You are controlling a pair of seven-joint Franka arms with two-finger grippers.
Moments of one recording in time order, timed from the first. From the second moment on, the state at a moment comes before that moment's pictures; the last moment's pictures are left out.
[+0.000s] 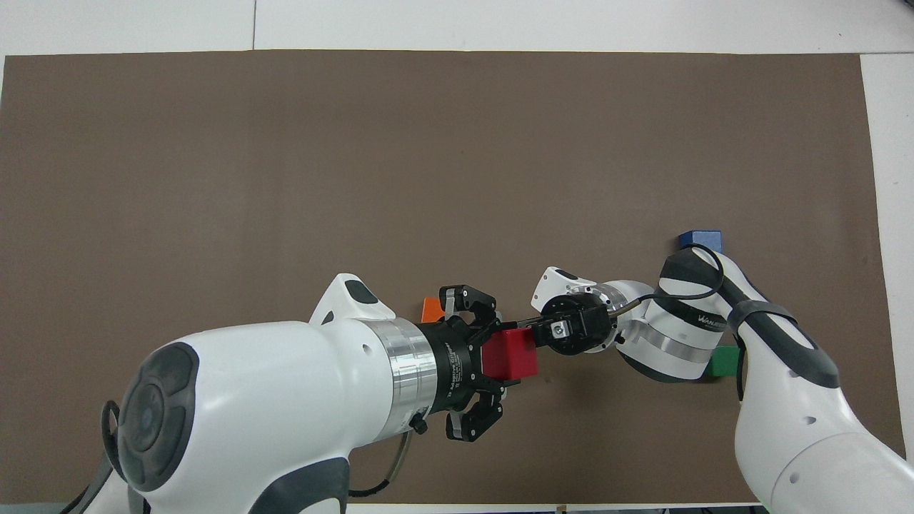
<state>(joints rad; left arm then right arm) -0.28 -0.21 -0.45 -1.99 -0.68 2.15 -2.00 0.31 0.33 -0.03 -2.34 2.12 0.88 -0.91</state>
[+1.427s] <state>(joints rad) 0.08 -0.23 -0.42 -2.01 -0.60 2.01 -1.54 0.29 0.28 -0.04 -2.31 2.11 1.04 -0.84</state>
